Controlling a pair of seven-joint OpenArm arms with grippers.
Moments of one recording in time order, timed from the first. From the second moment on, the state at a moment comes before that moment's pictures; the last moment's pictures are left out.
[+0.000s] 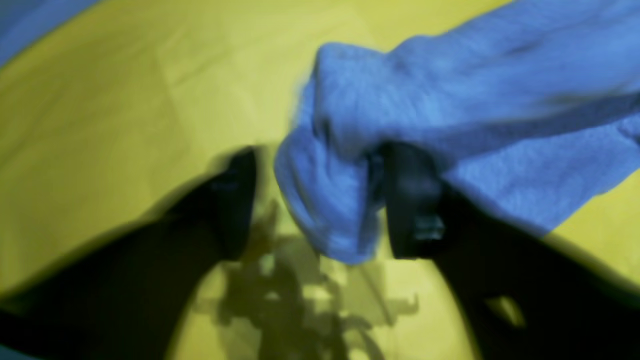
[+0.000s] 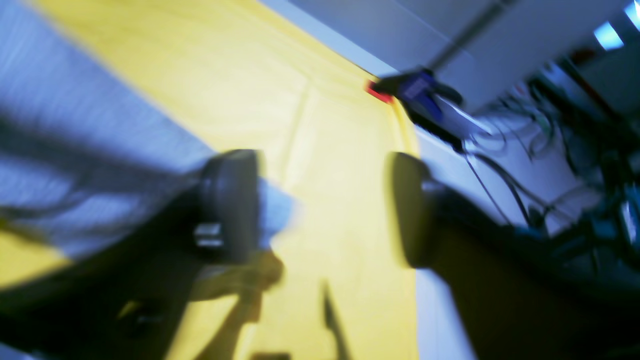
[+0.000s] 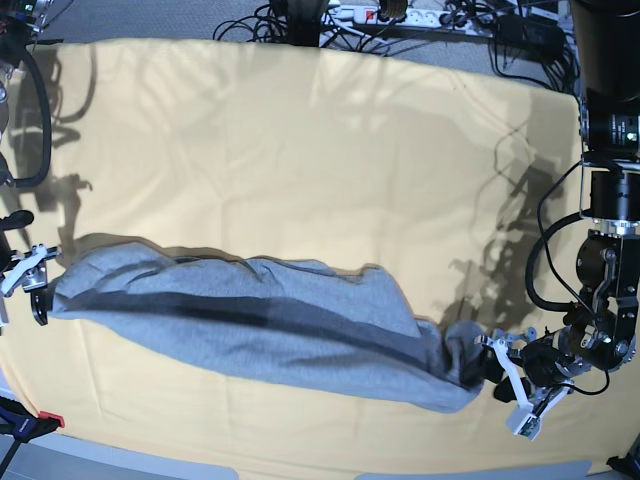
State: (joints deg) left arm -40.5 -33.2 16.1 70.0 -41.0 -26.7 49.8; right arm 1.0 34.0 23.0 104.4 15.0 22.4 -37.7
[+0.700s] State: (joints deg) left arm -39.5 -33.2 16.1 70.0 -53.9 -31.9 70.8; right arm -3.5 25.9 23.0 96.5 35.7 28.0 -49.0
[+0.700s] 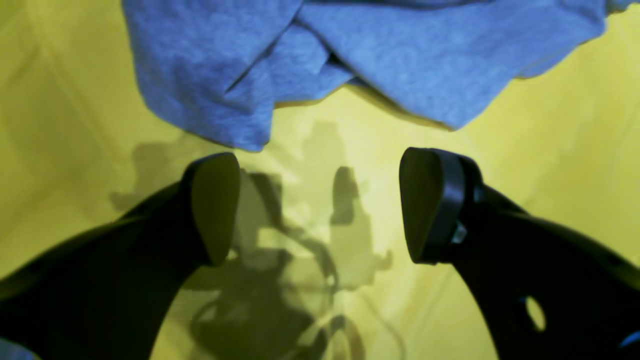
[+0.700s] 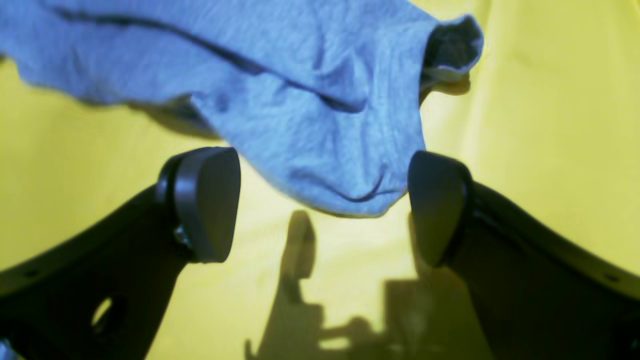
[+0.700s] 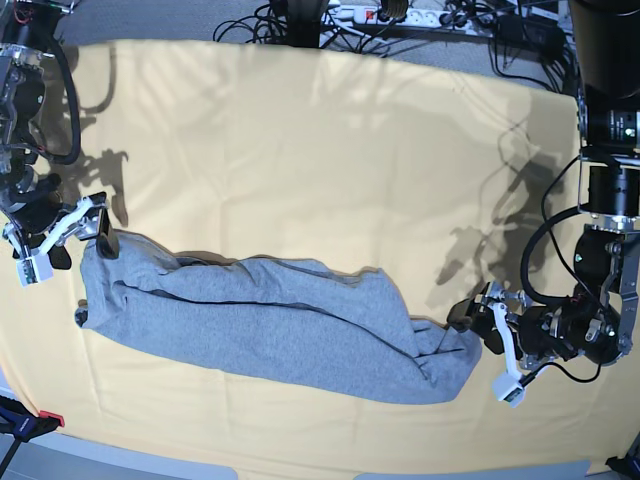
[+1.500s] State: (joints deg) left arm -39.5 -33.5 16.1 70.0 -53.9 -33.4 70.8; right arm 13.6 24.3 24.8 87.4 43.3 36.6 -64.4
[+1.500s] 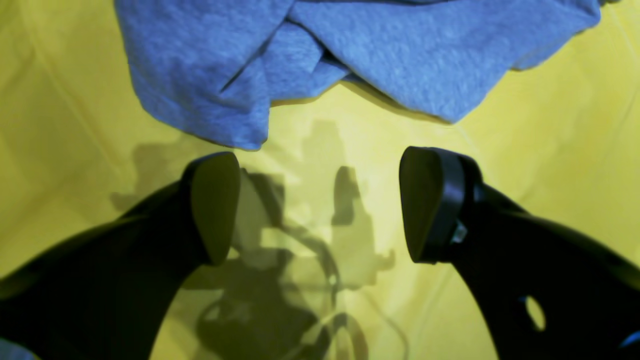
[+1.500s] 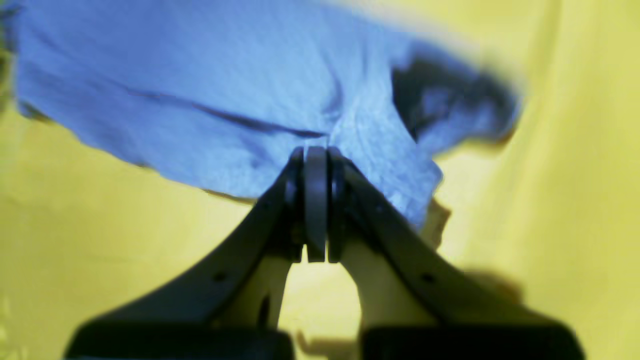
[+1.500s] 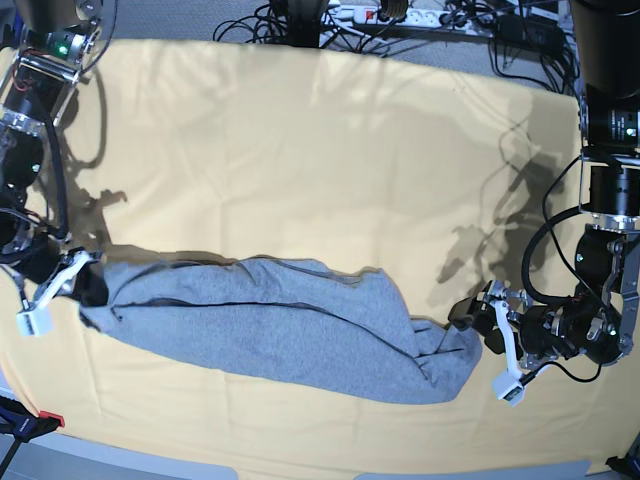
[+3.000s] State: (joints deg) left arm -24.7 -15.2 15.8 70.0 -43.6 -29.2 55.7; right arm -5.3 27.6 38.8 103.6 50.6 39.3 -70.0
